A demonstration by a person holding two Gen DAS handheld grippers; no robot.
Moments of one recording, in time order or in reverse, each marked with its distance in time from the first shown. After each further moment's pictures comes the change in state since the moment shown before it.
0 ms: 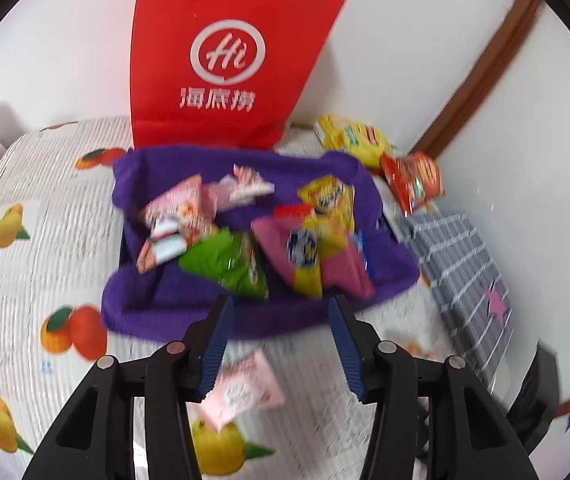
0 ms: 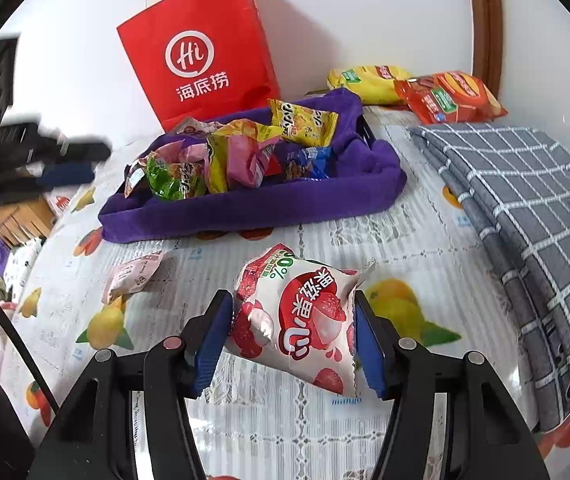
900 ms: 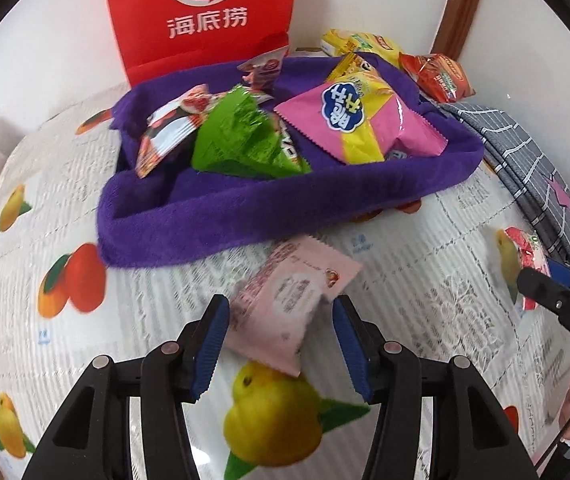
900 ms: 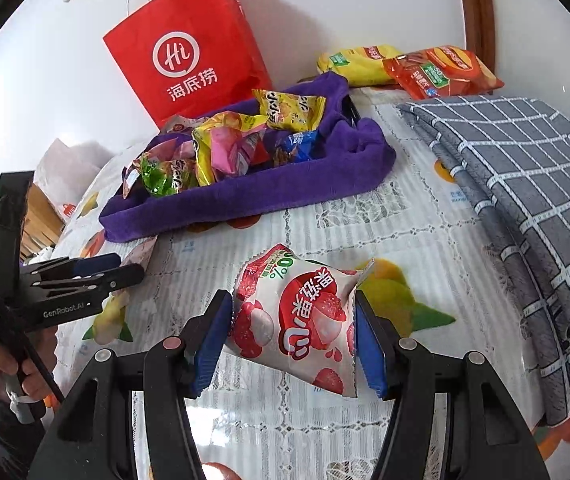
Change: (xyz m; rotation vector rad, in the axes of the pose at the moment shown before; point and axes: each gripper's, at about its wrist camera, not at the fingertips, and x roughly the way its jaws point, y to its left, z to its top) left arm 0.060 0.009 -0.066 0.200 0.103 0.172; right arm 0.002 -0.021 -0.001 0.048 0.038 0.041
